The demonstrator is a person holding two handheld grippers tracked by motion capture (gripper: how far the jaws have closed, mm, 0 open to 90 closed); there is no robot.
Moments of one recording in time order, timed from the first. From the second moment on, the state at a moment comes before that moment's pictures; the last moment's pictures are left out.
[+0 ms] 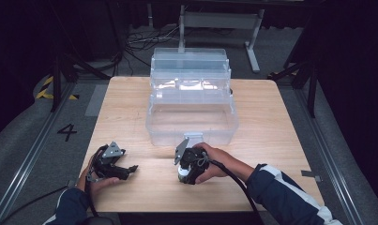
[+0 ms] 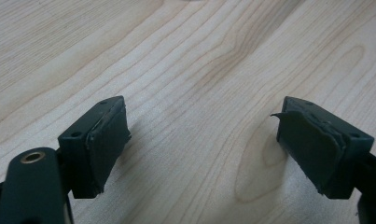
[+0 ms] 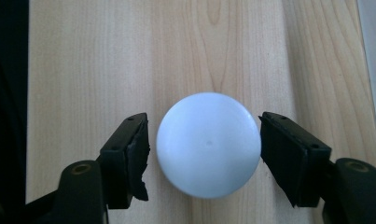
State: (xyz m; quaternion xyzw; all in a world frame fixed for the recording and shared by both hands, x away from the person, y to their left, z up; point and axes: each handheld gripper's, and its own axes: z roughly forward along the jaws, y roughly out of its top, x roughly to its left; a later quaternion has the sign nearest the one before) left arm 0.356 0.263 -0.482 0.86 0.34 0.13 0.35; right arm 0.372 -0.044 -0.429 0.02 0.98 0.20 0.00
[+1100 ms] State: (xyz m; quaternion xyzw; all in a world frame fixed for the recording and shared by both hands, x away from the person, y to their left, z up) left arm 0.356 0.263 -0.482 0.86 0.34 0.13 0.35; right arm 0.385 -0.115 -0.407 0.08 0.97 0.21 0.03
